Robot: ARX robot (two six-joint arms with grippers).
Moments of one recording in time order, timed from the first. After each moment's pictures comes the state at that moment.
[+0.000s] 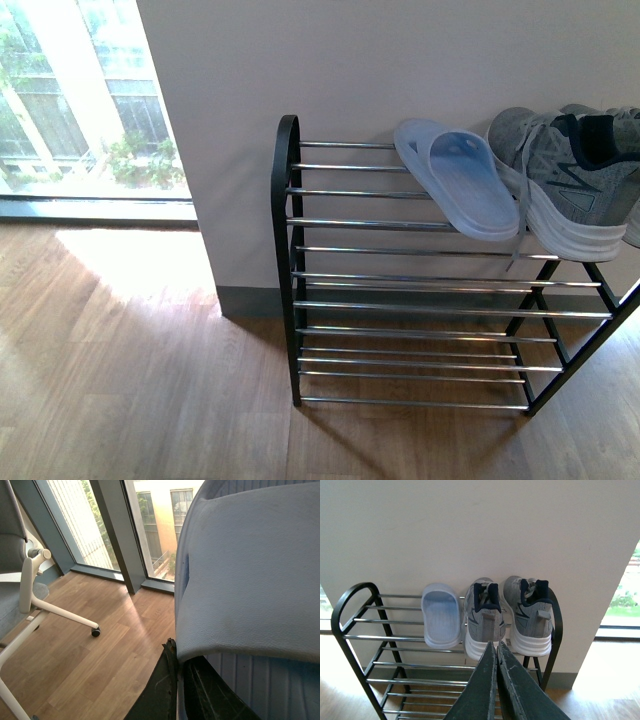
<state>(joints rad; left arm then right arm) -0.31 0.46 0.15 0.15 -0.78 0.02 0.00 0.27 0.02 0.27 0.00 -0.01</state>
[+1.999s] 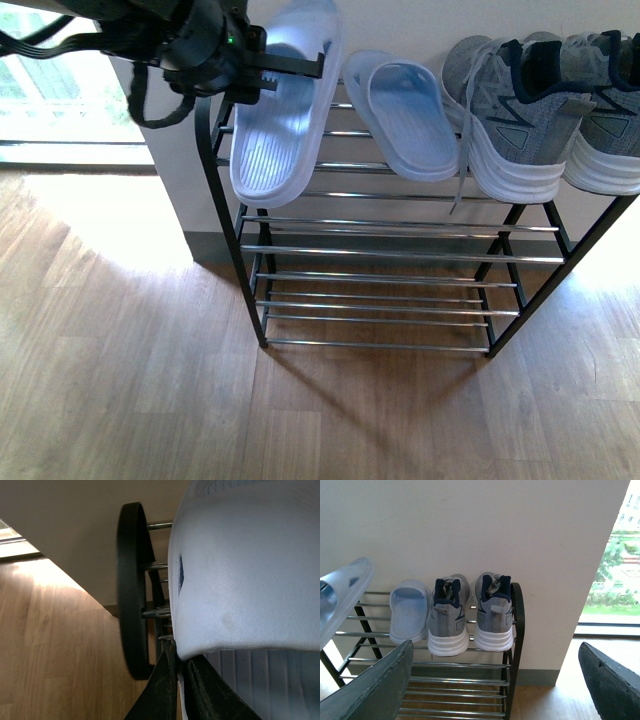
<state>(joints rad) -0.39 2.15 1.33 0.21 -0.23 -0.09 0.00 0.00 0.02 0.00 0.00 -0.01</state>
